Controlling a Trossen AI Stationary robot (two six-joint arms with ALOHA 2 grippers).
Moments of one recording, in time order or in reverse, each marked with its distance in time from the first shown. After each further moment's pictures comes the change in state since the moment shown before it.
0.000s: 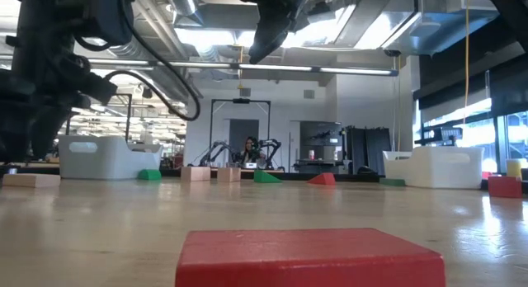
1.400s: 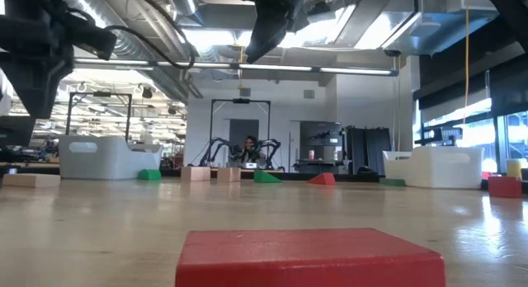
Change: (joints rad) left arm -0.160 -0.043 0.179 -0.182 -0.117 -0.477; right arm 0.000 0.001 0.000 0.023 0.000 0.000
